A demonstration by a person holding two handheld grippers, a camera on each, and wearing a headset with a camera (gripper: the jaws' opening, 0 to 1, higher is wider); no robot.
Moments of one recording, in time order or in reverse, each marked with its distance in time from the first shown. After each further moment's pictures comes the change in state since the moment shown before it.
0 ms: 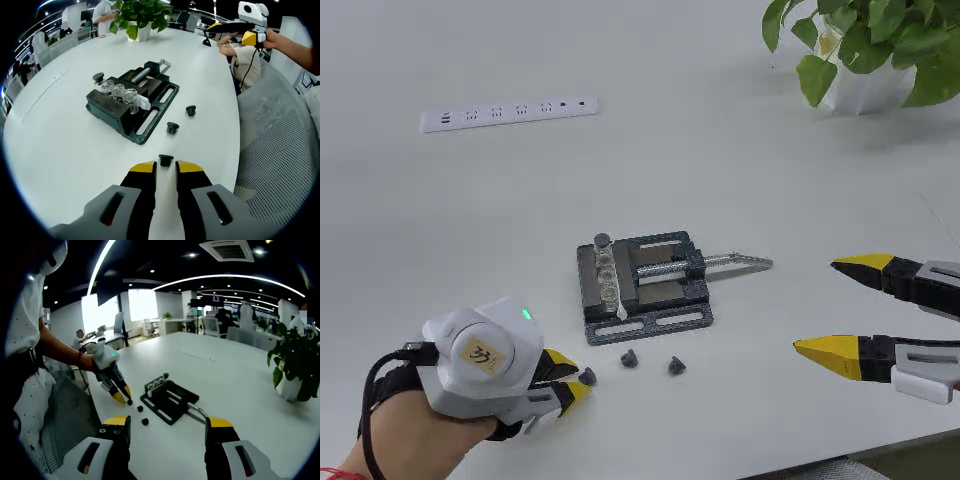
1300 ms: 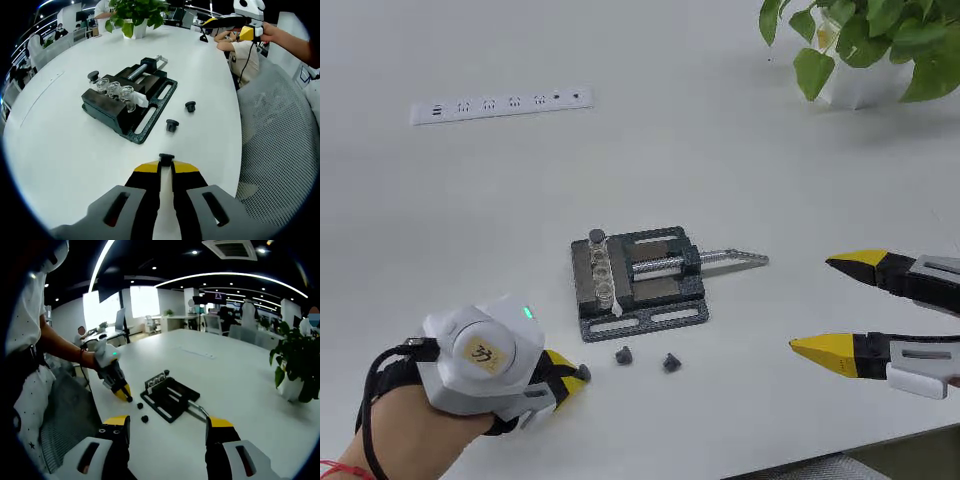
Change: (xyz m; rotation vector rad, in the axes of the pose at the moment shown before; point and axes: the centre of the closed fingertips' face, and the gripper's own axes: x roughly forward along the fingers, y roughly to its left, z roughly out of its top) left arm 0.007 -0.002 -0.005 0.037 0.023 -0.011; right arm 0.003 -0.004 -0.008 -0.010 0.029 0.017
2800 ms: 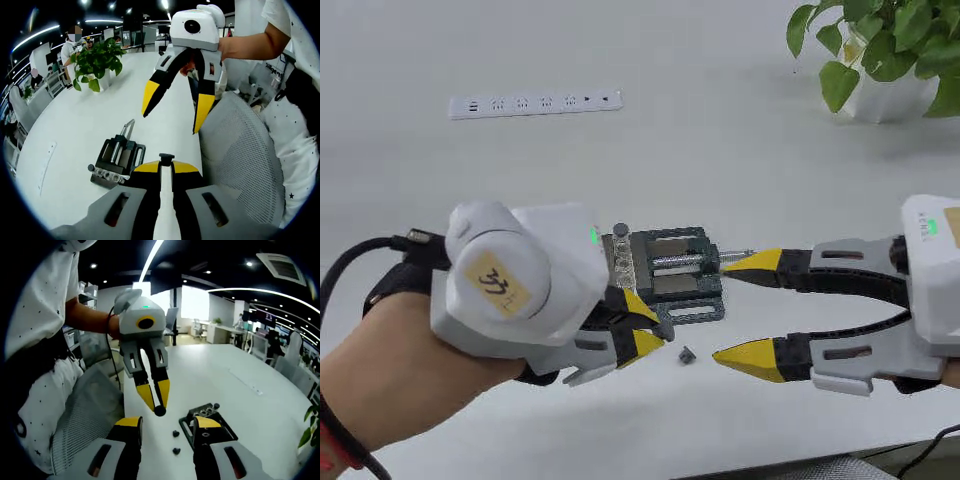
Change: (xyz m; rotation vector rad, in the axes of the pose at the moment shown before) left arm -0.078 -0.078 0.123 0.321 -0.147 -0.134; right arm 0.045 0.105 0.061 -0.330 -0.001 0.344
